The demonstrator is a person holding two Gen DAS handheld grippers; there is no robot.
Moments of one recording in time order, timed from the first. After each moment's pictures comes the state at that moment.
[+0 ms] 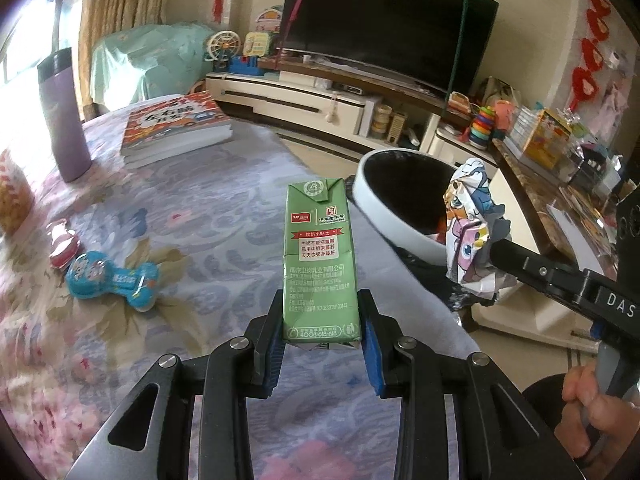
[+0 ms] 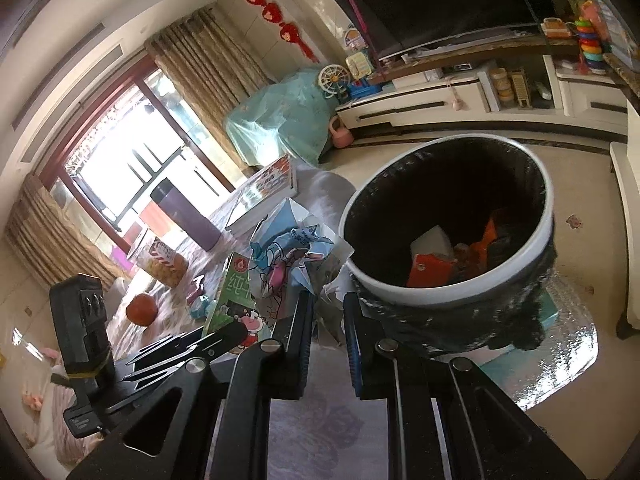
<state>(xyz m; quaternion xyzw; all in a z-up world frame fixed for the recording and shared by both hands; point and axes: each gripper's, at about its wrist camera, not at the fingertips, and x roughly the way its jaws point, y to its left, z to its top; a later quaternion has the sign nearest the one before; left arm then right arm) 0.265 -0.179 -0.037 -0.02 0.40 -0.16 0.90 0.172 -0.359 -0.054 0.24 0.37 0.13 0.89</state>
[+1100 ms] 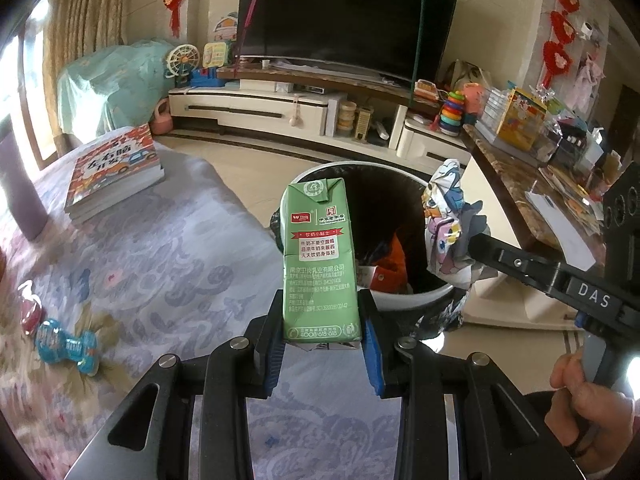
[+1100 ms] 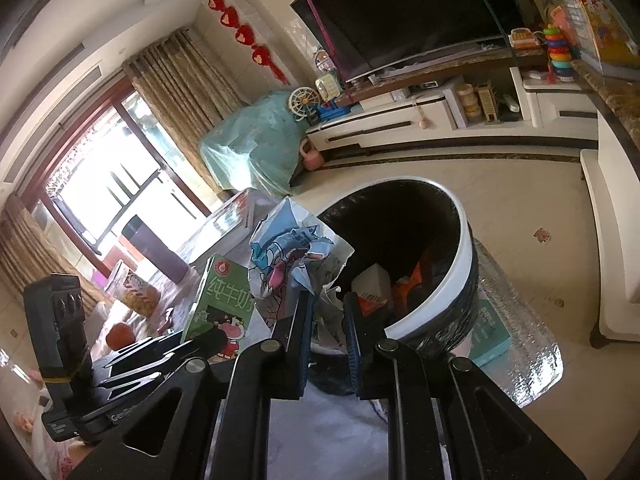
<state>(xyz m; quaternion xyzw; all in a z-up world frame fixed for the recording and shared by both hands) 0.298 -0.239 -0.022 0.02 0.39 -0.20 0.90 0.179 -0.412 -0.048 0.24 0.35 0.08 0.90</state>
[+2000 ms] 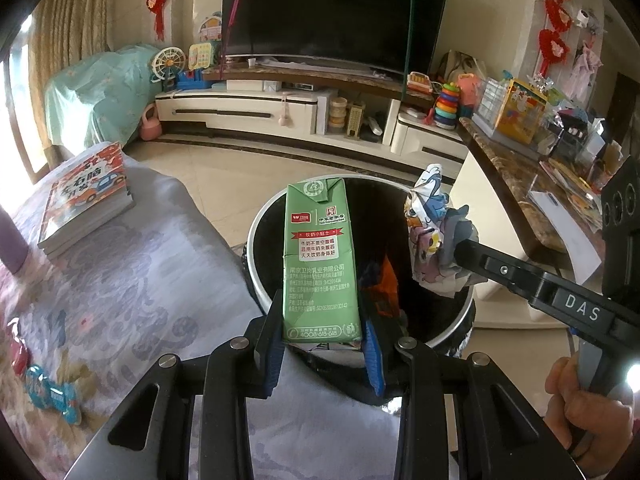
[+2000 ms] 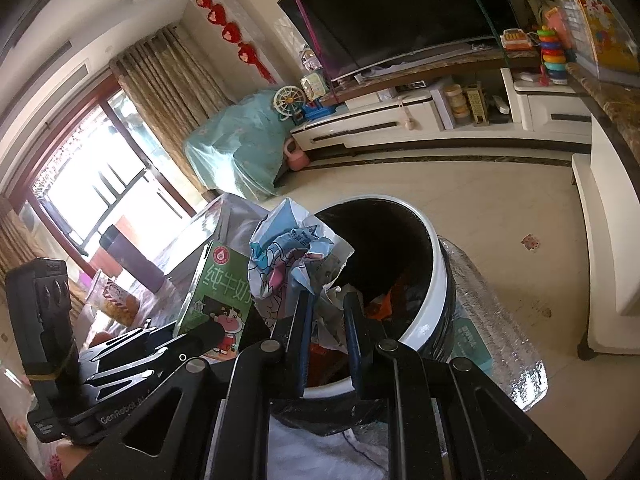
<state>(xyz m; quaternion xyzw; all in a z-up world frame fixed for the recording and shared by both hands) 0.339 -0.279 -0.025 0.03 0.40 -0.21 0.89 0.208 -0.433 -0.052 0.23 0.36 0.05 0.90</state>
